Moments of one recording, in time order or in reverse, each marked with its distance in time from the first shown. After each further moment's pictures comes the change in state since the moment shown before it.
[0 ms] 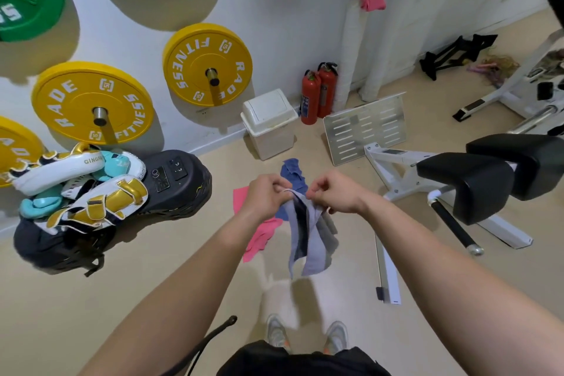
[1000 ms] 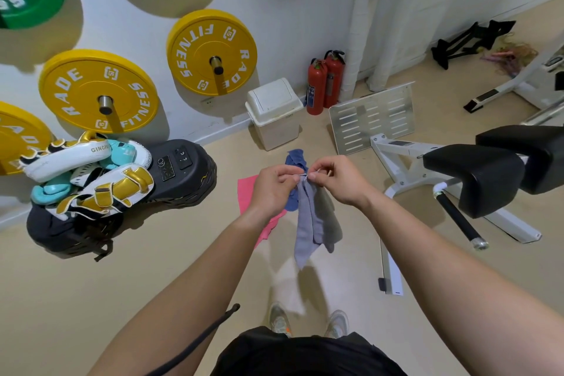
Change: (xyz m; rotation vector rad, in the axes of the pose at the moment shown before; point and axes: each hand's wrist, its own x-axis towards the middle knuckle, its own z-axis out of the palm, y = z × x) left_hand -0.028 0.021 0.016 -0.384 0.058 0.027; right_hand 0.009 0.019 0.006 0.115 0.220 -0.237
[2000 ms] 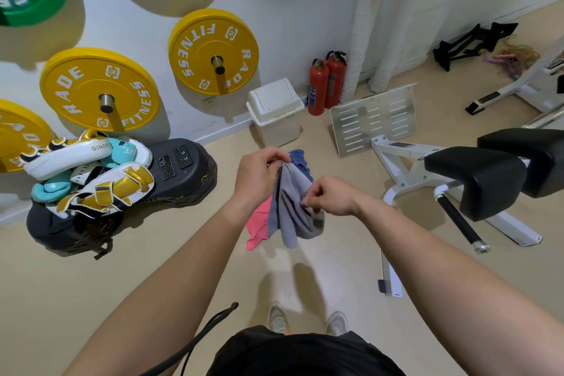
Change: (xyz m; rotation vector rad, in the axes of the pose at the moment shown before) left_hand 0.021 0.013 -0.032 0.399 0.139 0.255; right_hand 0.002 0.005 0.015 -0.285 -0.319 0.203
